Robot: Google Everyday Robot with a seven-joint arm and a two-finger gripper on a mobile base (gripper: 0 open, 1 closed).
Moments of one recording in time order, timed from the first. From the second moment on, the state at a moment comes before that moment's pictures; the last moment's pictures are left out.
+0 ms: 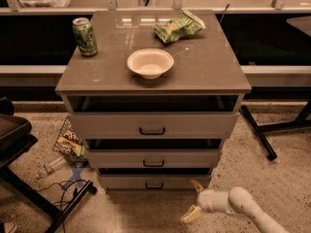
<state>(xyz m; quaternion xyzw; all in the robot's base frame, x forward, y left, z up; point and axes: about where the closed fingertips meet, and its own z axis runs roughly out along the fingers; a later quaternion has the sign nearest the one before) 0.504 -0.150 0.245 -0.47 0.73 0.29 0.39</state>
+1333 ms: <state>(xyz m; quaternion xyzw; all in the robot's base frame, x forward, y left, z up) 0.569 -0.135 0.244 -0.49 0.71 0.27 0.42</state>
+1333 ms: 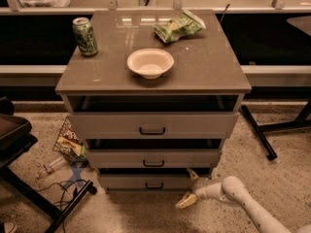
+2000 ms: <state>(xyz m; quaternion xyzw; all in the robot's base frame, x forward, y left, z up) 0.575 -0.112 0.229 -0.56 0.71 0.17 0.40</state>
